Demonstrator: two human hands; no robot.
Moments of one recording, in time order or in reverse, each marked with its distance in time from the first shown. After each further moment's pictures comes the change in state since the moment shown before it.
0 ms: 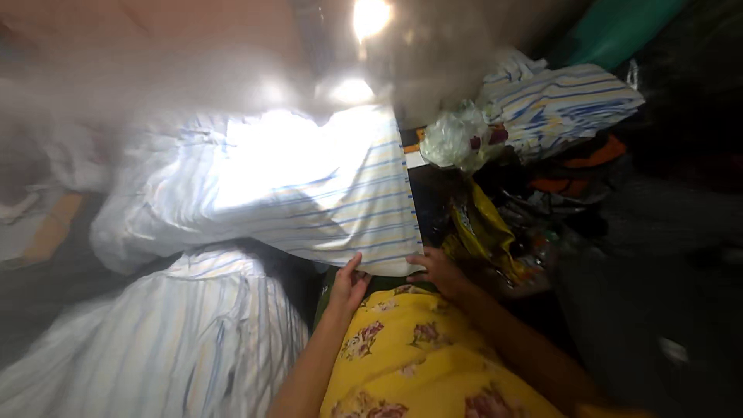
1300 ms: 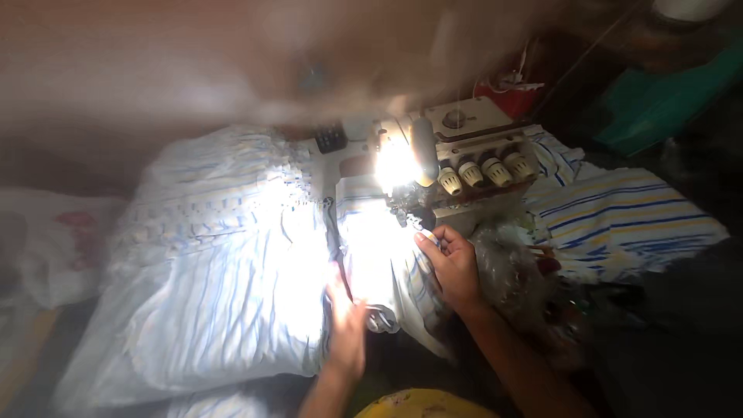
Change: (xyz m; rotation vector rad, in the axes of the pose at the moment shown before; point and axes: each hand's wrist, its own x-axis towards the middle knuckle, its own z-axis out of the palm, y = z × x) left_hand 0.056 0.153 0.147 0.571 -0.170 0.431; right_hand 0.111 -0.229 0.044 0.008 0.378 -0.836
